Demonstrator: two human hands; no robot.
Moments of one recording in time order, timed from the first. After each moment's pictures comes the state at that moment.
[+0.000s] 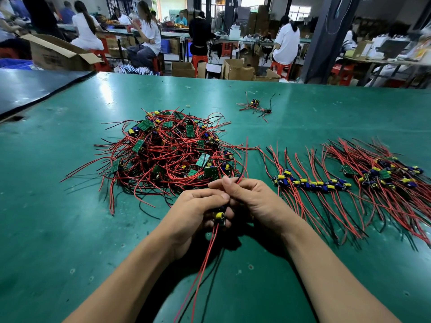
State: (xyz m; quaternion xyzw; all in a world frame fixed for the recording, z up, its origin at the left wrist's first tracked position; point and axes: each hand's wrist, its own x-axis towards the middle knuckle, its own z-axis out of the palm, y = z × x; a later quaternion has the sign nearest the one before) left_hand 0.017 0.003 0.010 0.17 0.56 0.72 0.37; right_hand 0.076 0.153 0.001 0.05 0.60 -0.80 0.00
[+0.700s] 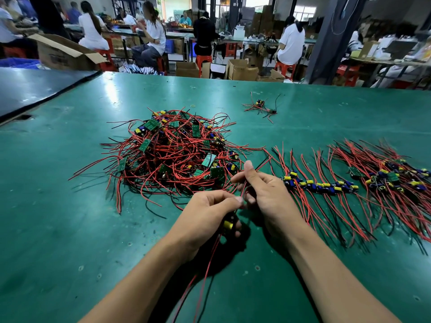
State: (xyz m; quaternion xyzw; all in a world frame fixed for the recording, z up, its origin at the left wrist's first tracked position) left_hand 0.026 0.009 0.008 0.21 0.60 0.69 0.35; right_hand 0.067 0.151 0.004 0.18 0.66 -0.70 -0.19
